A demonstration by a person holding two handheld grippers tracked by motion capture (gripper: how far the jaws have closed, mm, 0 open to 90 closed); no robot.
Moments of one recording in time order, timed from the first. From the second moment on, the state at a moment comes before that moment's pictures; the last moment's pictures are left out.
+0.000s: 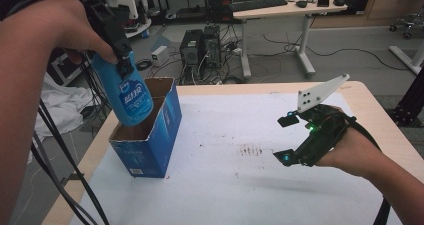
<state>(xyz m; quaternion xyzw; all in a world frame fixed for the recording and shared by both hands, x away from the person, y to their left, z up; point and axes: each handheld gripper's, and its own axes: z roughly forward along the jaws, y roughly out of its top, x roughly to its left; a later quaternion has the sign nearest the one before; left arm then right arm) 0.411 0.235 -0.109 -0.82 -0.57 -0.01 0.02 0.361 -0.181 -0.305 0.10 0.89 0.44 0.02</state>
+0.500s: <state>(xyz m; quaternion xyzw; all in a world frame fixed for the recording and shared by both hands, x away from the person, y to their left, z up) 0.431 0.246 -0.180 -0.82 -0.57 0.02 0.04 0.361 -0.183 -0.309 0.10 0.90 0.43 0.03</state>
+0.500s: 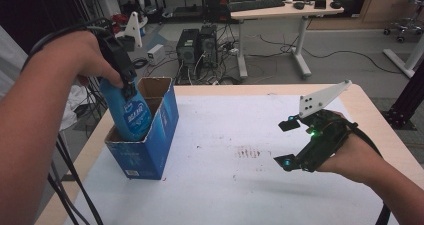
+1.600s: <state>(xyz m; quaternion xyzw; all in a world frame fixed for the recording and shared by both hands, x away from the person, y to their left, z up) 0.433 0.246 -0.295 -0.93 -0.36 0.02 0.04 0.362 -0.179 -0.319 0.12 0.90 0.42 0.03</state>
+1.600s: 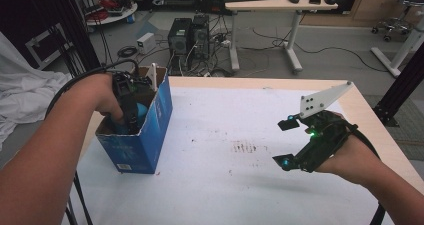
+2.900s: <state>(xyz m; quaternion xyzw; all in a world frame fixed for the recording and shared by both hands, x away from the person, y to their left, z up) 0.426 0.239 -0.251 -0.93 -0.36 0.01 0.04 0.362 -0.187 -0.313 0.12 0.90 0.43 0.03</state>
